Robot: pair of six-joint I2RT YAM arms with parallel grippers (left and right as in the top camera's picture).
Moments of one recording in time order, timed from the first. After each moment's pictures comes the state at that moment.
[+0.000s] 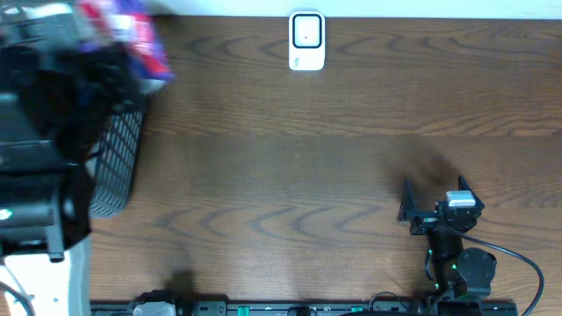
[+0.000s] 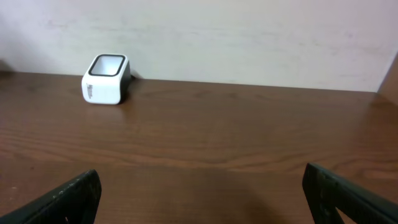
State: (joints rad) left arm -0.03 1.19 1.66 -0.85 0.20 -0.25; right arm -0.03 0.01 0.01 -0.07 -0.07 -0.05
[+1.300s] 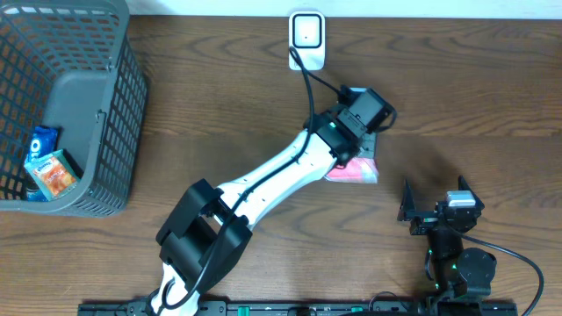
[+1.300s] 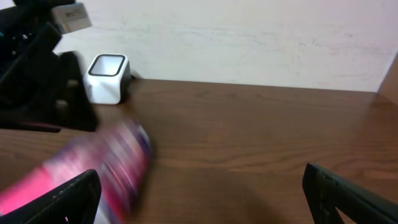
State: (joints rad) left arm -0.85 2.03 1.66 -0.64 -0.09 -0.67; right arm -0.03 0.01 0.01 -0.07 -0.07 -0.05
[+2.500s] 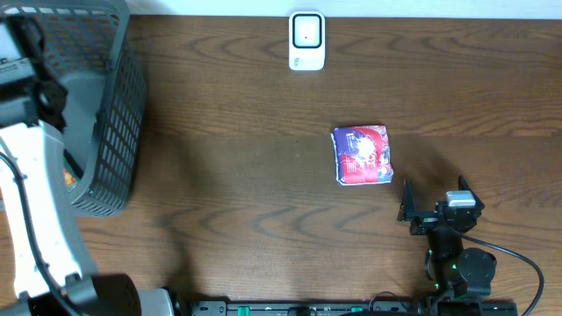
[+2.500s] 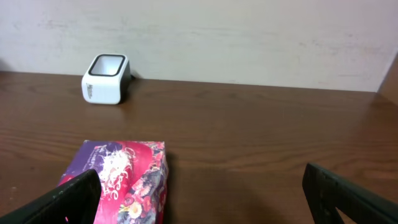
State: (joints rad) left arm 0.37 1.57 1.67 -1.02 -0.54 -0.42; right arm -0.03 0.01 0.01 -0.07 -0.07 -0.05
